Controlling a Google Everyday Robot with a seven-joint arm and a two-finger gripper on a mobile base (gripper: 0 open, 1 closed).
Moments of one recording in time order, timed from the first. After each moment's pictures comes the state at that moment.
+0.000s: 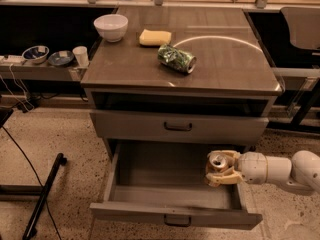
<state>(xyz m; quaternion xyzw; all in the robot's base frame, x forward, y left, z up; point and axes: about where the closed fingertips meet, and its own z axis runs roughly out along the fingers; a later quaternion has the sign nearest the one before) 0.490 -0.186 0.612 -0.47 0.60 0.39 0.51</state>
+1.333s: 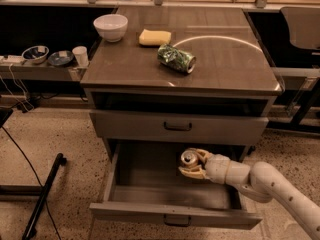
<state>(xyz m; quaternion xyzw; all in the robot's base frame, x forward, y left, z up) 0.559 -0.121 0.530 -0.45 0.63 0.26 0.58</state>
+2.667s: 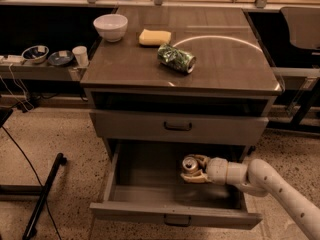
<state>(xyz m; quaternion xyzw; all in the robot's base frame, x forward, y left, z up) 0.567 -0.124 0.473 -0.48 0.61 0.32 0.55</state>
